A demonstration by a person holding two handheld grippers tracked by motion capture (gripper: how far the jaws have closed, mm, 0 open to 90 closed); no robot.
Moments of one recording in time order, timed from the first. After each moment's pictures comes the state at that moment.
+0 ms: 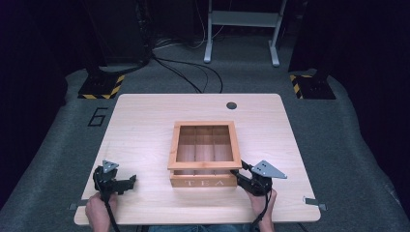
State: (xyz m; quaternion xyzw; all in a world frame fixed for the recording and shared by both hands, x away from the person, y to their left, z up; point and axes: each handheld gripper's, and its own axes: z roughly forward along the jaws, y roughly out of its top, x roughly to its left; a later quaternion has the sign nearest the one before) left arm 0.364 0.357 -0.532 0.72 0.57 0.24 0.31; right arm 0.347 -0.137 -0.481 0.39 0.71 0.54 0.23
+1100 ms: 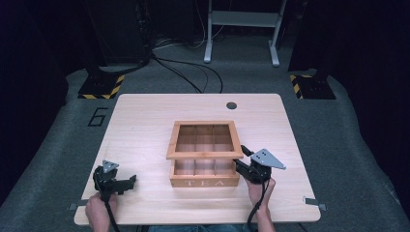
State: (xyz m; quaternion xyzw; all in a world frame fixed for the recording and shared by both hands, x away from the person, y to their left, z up) left arm 0.364 0.357 -0.532 0.72 0.57 0.24 0.31; right arm 0.368 -0.129 -0.451 0.40 0.68 0.54 0.29
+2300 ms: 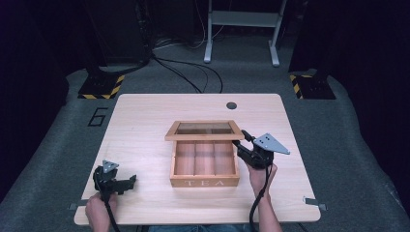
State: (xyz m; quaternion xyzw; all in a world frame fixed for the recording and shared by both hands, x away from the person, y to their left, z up) left arm 0.364 0.357 -0.532 0.72 0.57 0.24 0.31; right arm 0.392 -0.130 -0.412 0.39 0.66 0.56 0.30
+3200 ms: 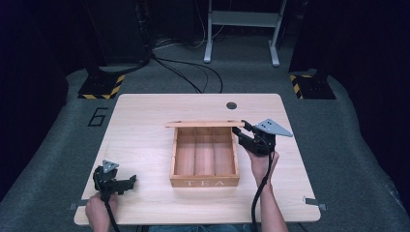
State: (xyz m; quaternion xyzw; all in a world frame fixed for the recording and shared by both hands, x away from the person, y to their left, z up) left arm 0.364 0.357 -0.533 0.72 0.57 0.25 0.31; right arm 0.417 -0.133 -0.384 0.41 0.67 0.56 0.26
